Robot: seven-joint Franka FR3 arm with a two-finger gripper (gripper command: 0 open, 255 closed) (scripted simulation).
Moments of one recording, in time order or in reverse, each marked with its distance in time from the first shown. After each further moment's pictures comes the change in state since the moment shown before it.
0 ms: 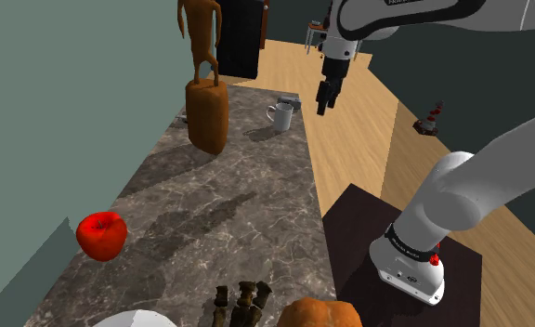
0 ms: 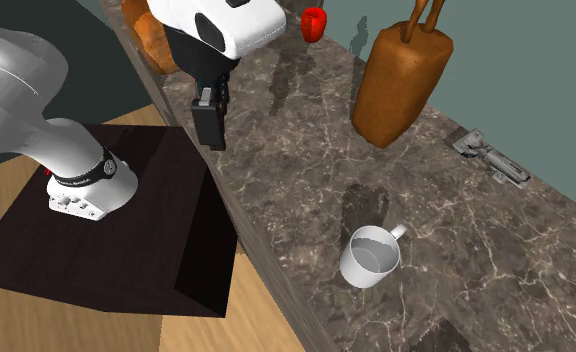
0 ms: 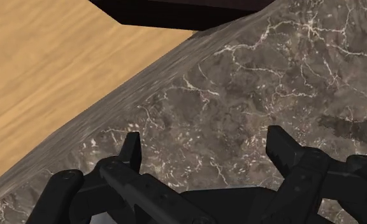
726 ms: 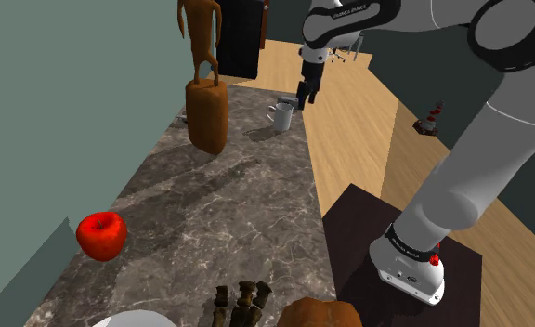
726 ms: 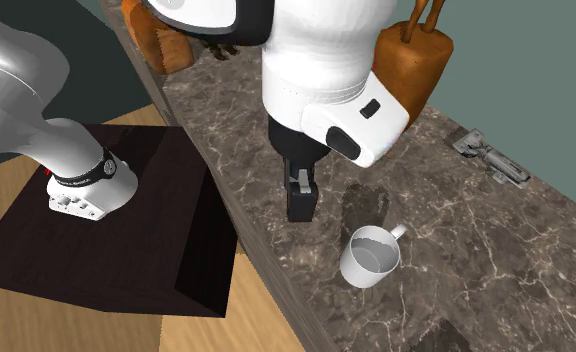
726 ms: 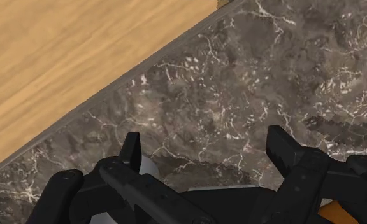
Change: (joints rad) arm -0.029 0.401 -0.081 0.286 0.034 0.126 -0.141
